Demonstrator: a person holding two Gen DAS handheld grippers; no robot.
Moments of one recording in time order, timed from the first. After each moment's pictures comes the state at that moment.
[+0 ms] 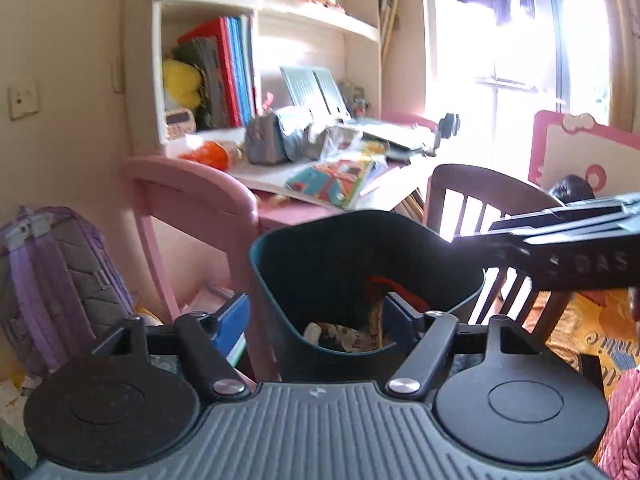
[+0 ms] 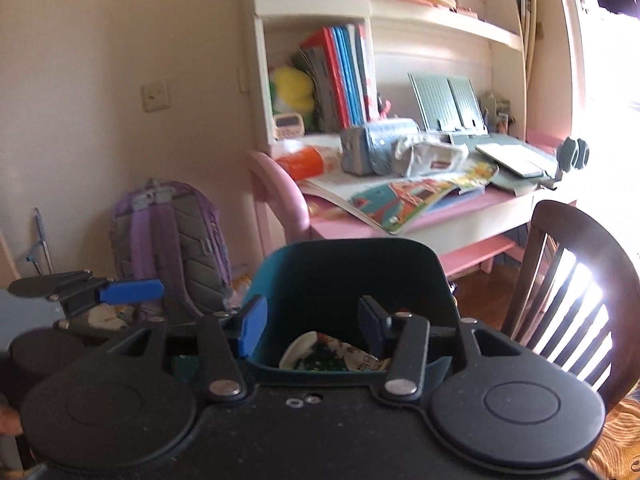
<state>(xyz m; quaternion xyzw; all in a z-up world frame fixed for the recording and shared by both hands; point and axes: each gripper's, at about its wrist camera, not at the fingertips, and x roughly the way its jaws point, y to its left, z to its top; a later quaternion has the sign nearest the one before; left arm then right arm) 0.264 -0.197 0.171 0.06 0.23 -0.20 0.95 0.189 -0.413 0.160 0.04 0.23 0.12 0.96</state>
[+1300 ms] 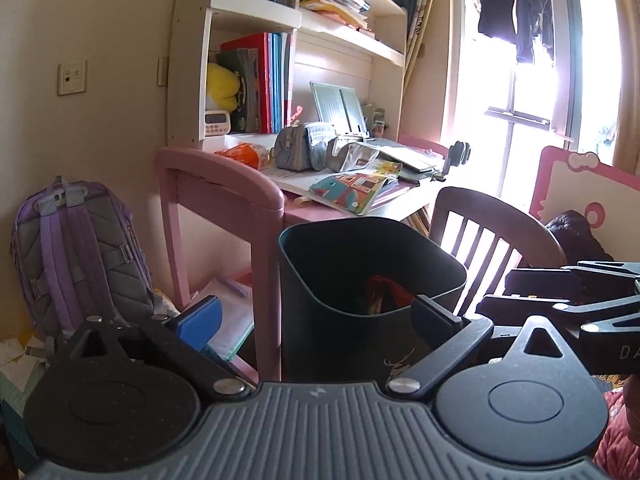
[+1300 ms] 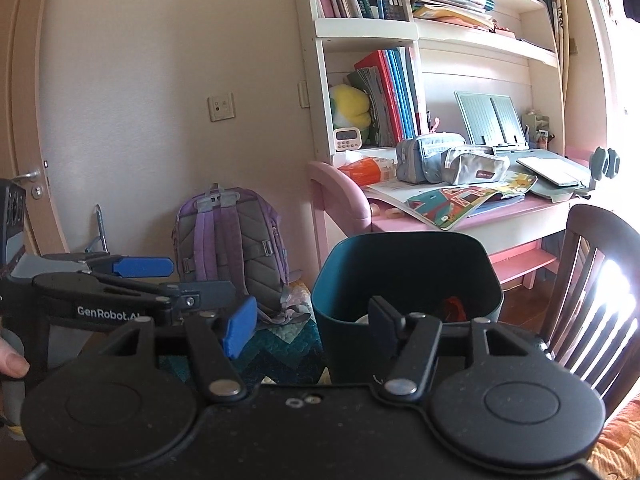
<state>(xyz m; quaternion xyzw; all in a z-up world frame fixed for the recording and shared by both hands) 0.206 -0.156 0.183 0.00 0.23 -0.18 0.96 0.120 -0.402 0.150 0.05 0.19 0.19 0.96</state>
